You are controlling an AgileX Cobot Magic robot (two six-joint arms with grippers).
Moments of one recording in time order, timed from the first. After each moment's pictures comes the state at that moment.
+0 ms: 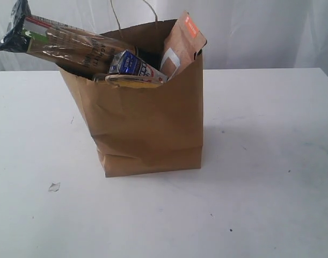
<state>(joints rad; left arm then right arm) -0.12 0.02 -0.25 -0.19 0.61 0.33 -0.14 0.04 -0.01 -0.04 0.23 0.17</state>
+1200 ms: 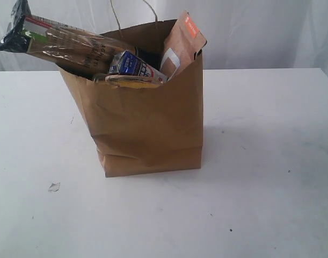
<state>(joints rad) 0.02 0.01 -0.16 0.00 0.61 -0.02 -0.14 0.01 0.00 -0.07 0.36 0.17</state>
